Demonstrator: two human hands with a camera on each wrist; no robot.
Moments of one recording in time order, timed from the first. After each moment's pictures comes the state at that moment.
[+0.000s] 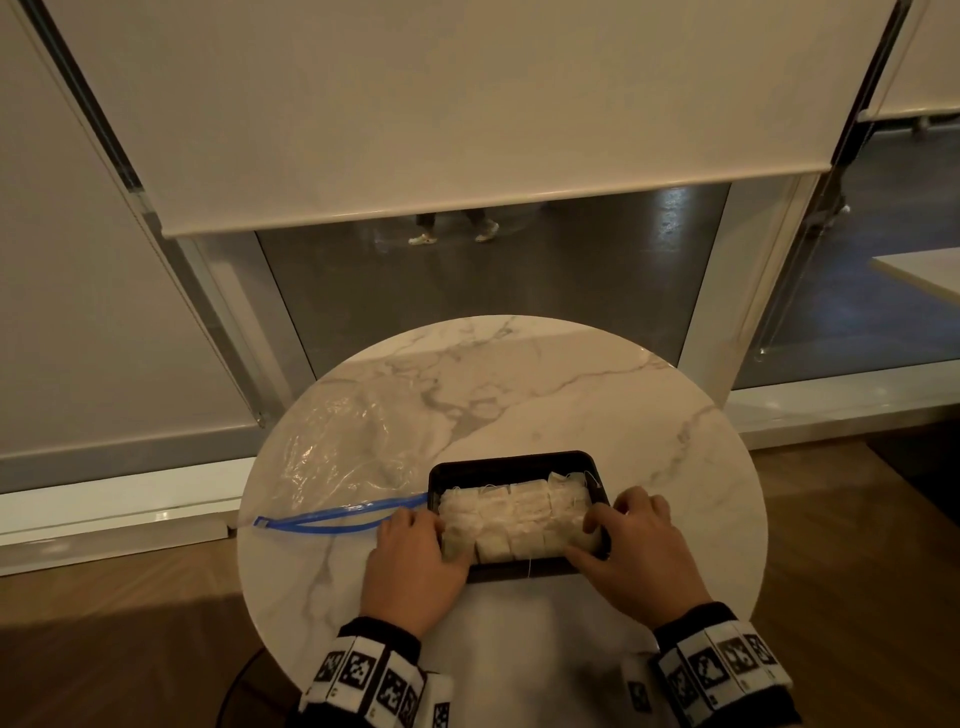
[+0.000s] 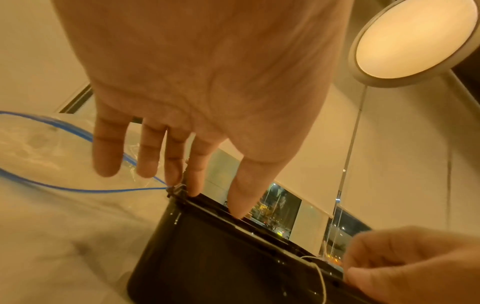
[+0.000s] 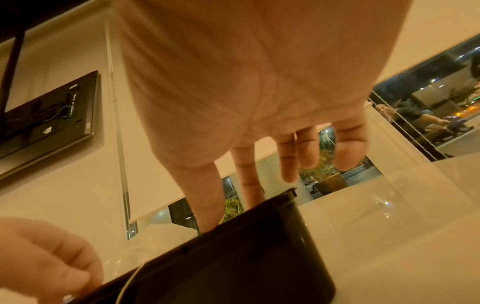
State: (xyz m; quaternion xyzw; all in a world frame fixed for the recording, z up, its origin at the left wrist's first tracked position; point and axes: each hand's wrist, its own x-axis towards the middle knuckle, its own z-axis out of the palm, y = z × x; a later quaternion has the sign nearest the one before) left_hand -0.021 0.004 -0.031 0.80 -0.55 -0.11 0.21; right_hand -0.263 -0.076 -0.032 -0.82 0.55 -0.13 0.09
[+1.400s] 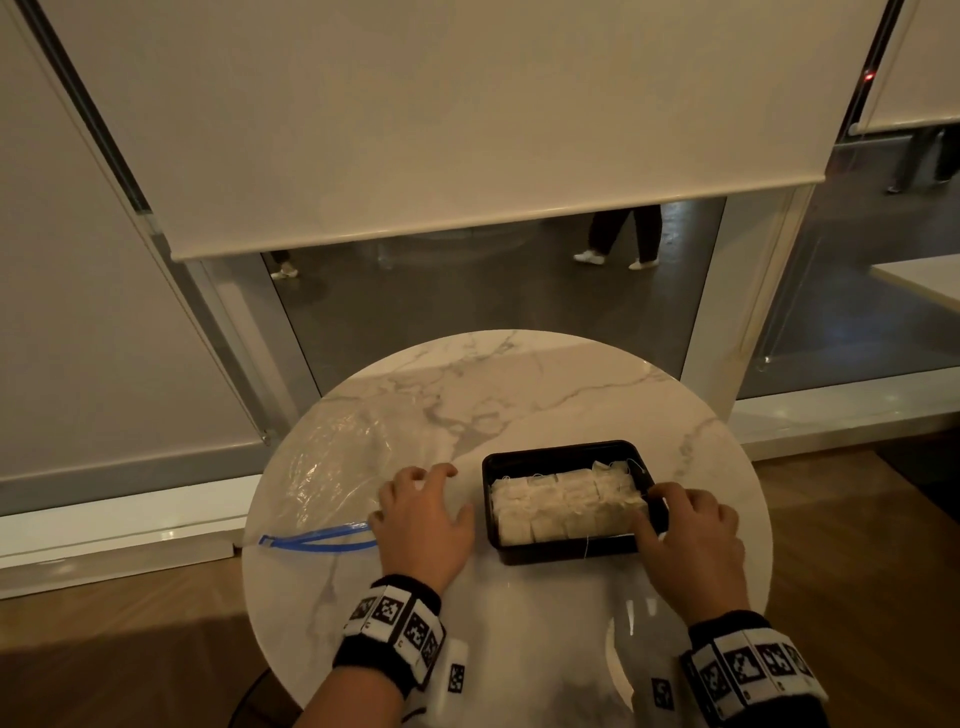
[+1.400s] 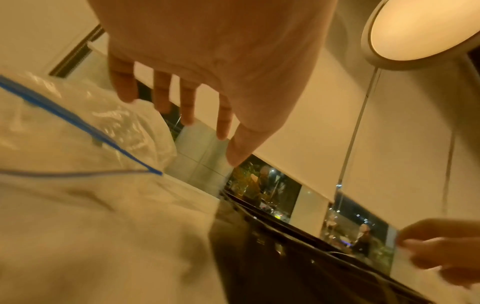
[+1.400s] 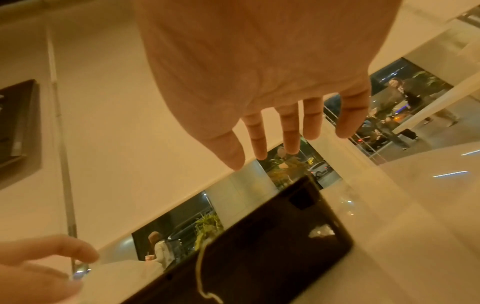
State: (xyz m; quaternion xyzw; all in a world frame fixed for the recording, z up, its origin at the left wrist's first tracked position) left_hand -0.022 -0.041 -0.009 0.83 -0.52 -0.01 0.20; right_hand -0.290 -0.094 -0.020 -0.69 0.67 -0.23 0.14
